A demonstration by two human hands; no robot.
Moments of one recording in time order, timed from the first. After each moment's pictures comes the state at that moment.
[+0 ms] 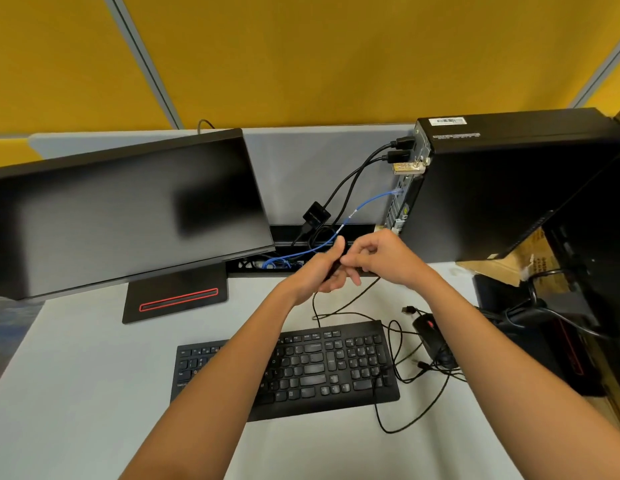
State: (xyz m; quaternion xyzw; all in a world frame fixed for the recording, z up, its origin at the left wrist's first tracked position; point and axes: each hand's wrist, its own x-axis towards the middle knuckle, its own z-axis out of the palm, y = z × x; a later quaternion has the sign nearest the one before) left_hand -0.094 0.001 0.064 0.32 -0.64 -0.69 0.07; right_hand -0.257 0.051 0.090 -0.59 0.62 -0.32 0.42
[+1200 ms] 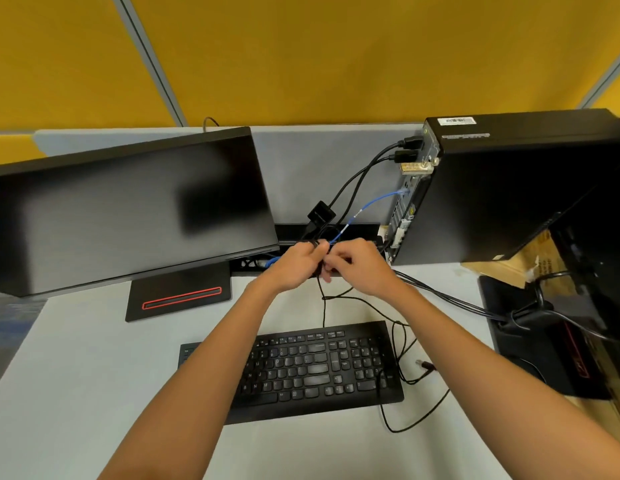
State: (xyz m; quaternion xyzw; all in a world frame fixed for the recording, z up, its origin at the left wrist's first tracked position) left_hand -0.062 -0.028 0.063 0.42 -0.75 -0.50 0.09; right_hand -0.213 0.037 0.065 -0.63 0.65 -0.30 0.31
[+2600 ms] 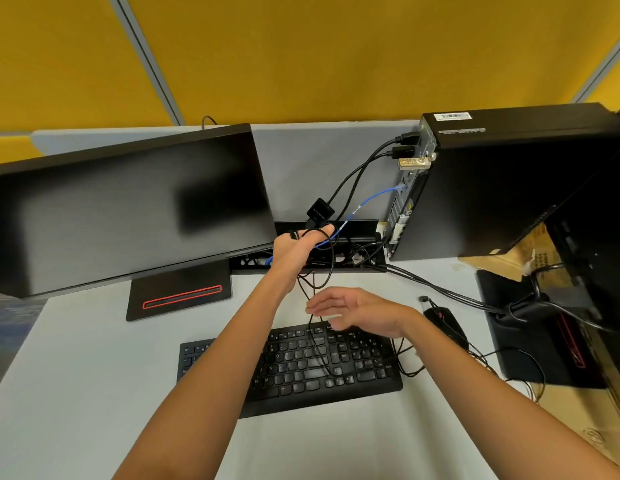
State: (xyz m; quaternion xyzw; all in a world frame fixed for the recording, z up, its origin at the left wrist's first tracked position) left_hand -0.077 -0.018 0.072 0.56 -0.48 -0.61 0.30; right_hand -0.212 0.087 0.029 -0.50 0.46 -0.24 0.70
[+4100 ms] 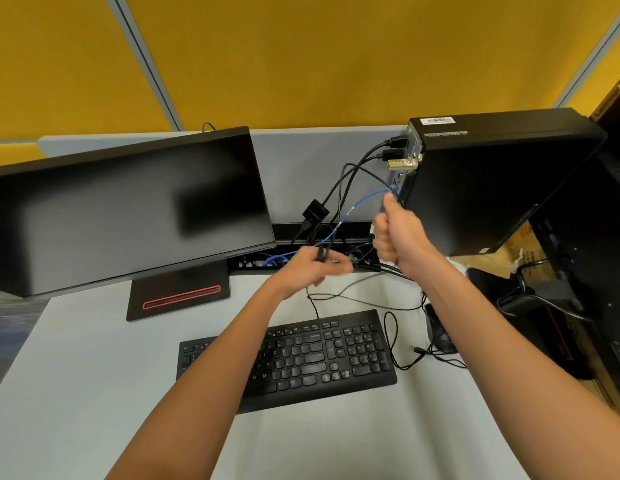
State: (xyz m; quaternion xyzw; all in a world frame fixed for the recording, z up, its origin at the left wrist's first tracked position) left_hand -0.071 0.004 0.068 0.37 -0.67 -0.63 0.12; right_hand -0.239 0.064 0.133 -0.24 0.65 -0.51 0.51
